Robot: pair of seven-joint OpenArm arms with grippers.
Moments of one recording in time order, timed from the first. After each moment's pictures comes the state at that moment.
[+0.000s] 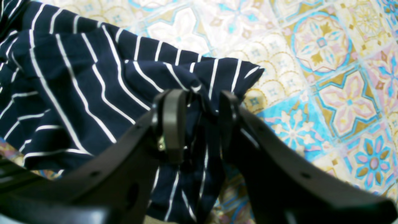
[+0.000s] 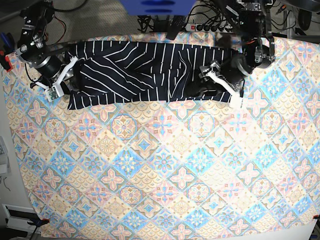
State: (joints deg) left arm 20.6 -8.7 -10.9 103.1 -51.1 -17.0 51.8; right arm -25.4 13.6 24.6 105.4 15.5 41.2 -37.7
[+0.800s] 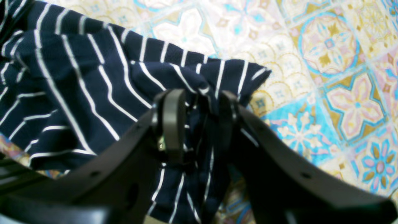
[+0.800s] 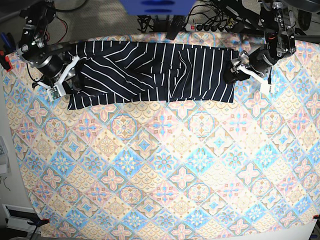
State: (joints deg) left arm 22.2 -14.9 -18.5 88.9 -48.8 -16.7 49.5; right arm -25.4 13.2 24.3 105.4 15.5 41.2 -37.7
